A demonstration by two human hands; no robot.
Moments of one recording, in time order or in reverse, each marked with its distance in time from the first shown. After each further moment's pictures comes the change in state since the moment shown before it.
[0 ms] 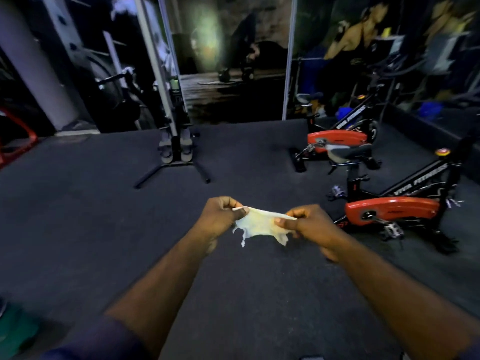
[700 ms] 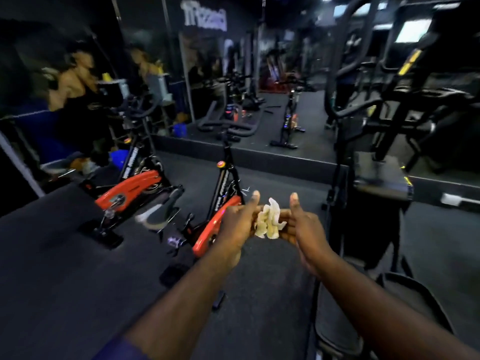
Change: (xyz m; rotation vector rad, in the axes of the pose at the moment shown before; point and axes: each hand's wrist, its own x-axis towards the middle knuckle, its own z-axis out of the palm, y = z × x) left_hand 0.187 0.182 0.361 -0.118 -1.095 0.175; right_hand 0.039 0.037 -0.230 0.533 1.297 0.069
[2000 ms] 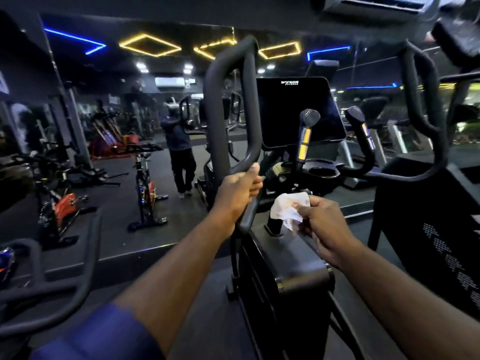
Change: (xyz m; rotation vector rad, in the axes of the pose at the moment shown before) left_hand 0.651 0.230 0.335 0.055 -0.688 0.360; right_hand 0.546 -0.179 -0.253 -0.017 0.725 -0.298
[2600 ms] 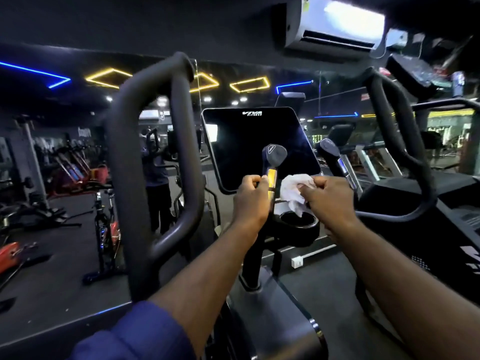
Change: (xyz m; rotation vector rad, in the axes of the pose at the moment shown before) left_hand 0.195 0.004 0.156 0.097 0.061 0.151; right_hand 0.210 -0.068 -0.087 -0.455 0.366 -0.403
